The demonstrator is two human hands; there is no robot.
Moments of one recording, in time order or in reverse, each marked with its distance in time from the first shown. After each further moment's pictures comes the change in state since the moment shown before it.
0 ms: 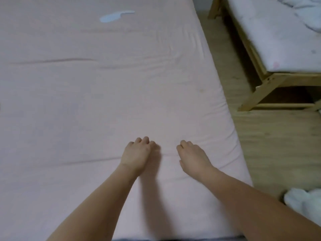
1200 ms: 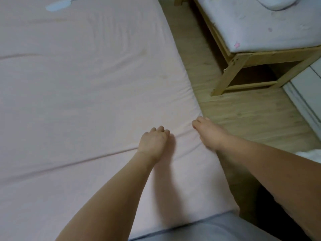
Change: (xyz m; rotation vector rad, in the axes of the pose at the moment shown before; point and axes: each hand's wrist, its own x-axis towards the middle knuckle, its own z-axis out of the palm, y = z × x) left_hand 0.051 0.135 0.011 -0.109 0.045 0.218; right_hand -0.031 0.161 0.043 0.099 0.006 0.129
